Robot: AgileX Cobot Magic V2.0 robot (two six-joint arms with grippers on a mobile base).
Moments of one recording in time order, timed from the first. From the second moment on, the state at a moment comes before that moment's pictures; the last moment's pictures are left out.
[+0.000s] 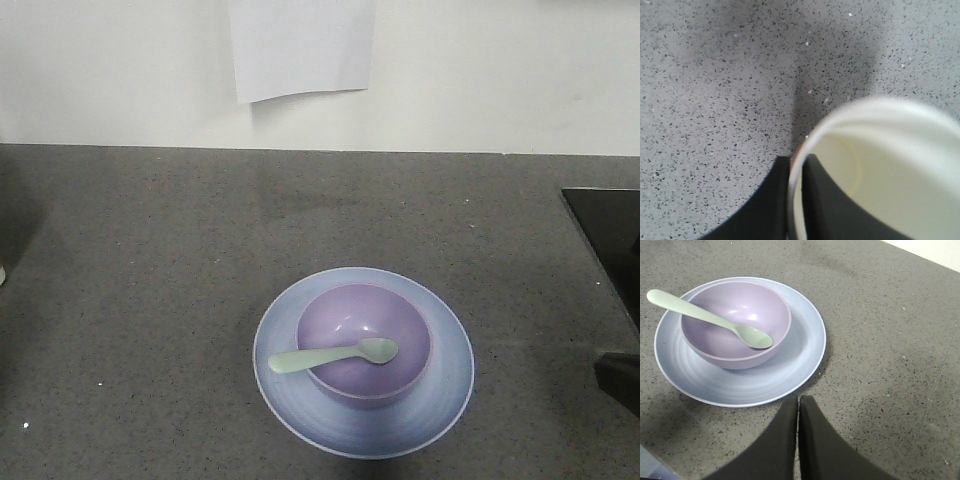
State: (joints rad) left arm 0.41 1.92 -1.81 -0.20 1.25 0.18; right arm 0.28 0.56 -0.67 0.24 0.82 -0.36
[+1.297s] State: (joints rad) left arm -0.22 1.72 -1.63 -0.30 1.25 0.18; right arm 0.28 0.56 -0.67 0.24 0.82 -0.36
